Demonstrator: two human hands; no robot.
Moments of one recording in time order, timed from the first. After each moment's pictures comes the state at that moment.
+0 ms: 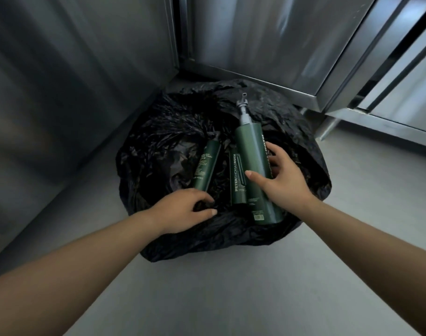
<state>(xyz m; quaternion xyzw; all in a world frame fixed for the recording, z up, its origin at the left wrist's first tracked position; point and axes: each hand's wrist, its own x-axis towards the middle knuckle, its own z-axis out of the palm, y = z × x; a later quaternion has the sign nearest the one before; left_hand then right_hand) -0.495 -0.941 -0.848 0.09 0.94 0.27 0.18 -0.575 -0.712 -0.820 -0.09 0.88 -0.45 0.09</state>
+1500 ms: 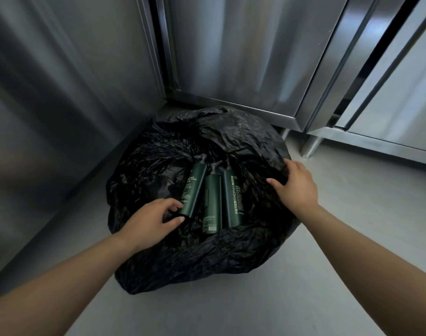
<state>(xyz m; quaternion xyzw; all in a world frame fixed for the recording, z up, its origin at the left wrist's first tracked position) -0.505 -0.954 -0.840 -0.01 0.96 0.27 0.09 -0.638 -0.648 -0.837 -0.02 0.98 -0.21 -0.04</state>
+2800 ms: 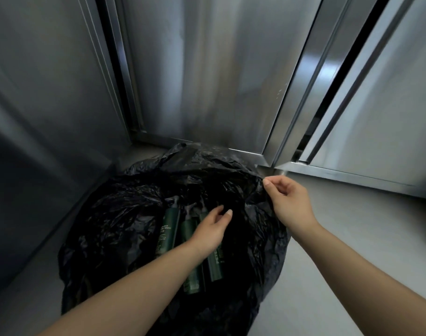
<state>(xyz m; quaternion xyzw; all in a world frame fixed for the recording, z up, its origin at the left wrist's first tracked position) -0.627 -0.828 -0.815 -0.11 0.72 0.65 0.22 -0.659 -0.665 -0.769 0.05 0.79 -0.61 -0.10</state>
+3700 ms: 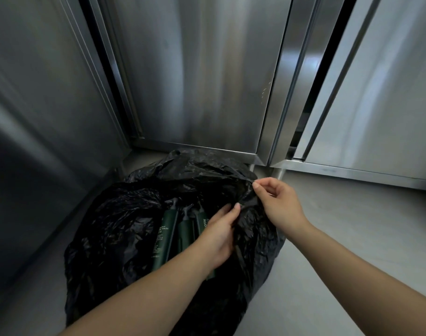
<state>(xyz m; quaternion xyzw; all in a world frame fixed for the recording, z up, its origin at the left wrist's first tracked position) -0.614 -0.766 -0.794 -0.18 0.42 0.87 0.20 -0.652 -0.642 -0.772 0.00 0.78 -0.62 -0.06</state>
